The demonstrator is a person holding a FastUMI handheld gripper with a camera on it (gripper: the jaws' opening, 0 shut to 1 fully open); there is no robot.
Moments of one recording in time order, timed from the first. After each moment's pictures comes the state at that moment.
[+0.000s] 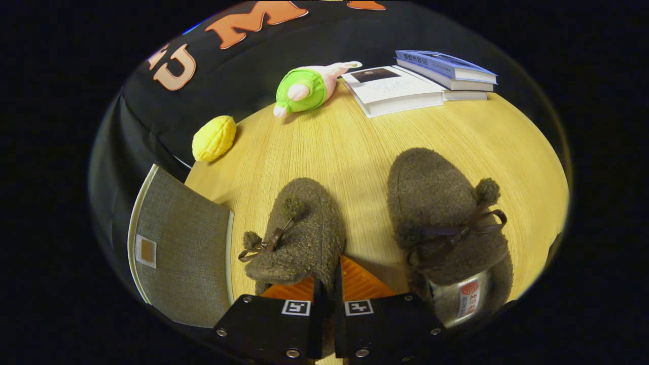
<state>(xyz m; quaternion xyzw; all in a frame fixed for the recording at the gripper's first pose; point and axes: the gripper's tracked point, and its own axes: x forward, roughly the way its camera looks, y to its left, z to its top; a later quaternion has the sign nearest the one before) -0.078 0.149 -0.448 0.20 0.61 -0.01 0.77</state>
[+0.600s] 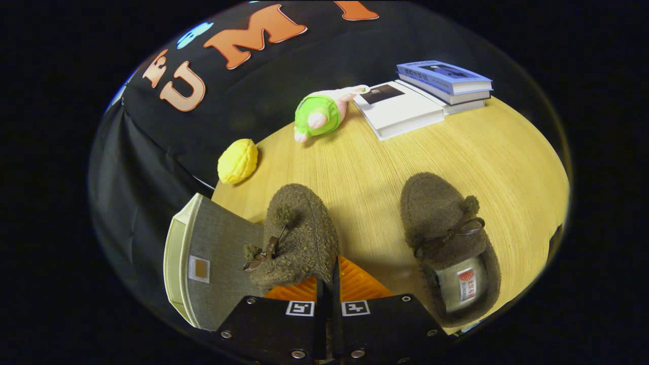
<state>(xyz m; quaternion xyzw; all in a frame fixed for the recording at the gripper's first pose) -0.051 0.169 -0.371 0.25 0.56 0.00 0.79</state>
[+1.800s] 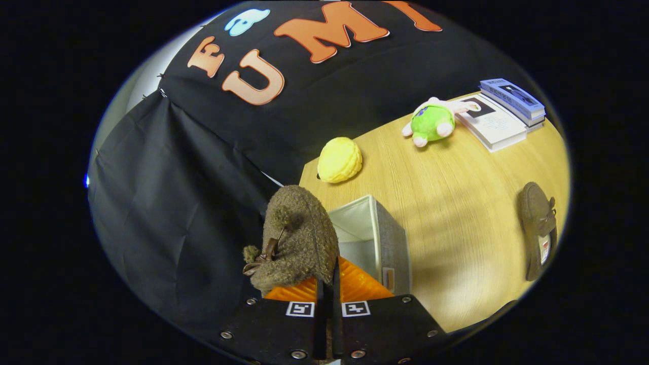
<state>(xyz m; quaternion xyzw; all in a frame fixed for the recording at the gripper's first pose) -0.011 0.368 -0.274 0.31 0.54 0.11 0.77</state>
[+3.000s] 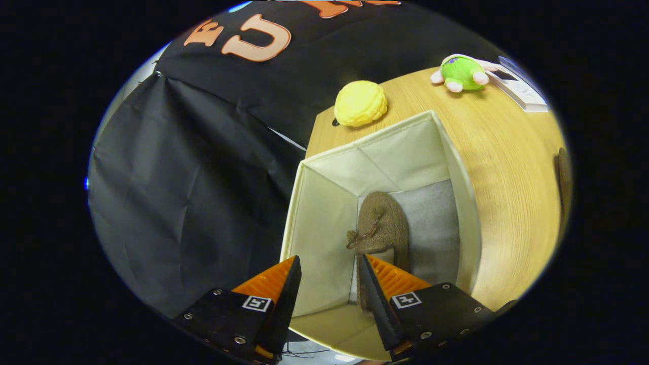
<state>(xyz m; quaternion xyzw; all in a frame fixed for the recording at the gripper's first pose) -0.047 0.434 -0.290 0.32 0.59 0.19 0.72</state>
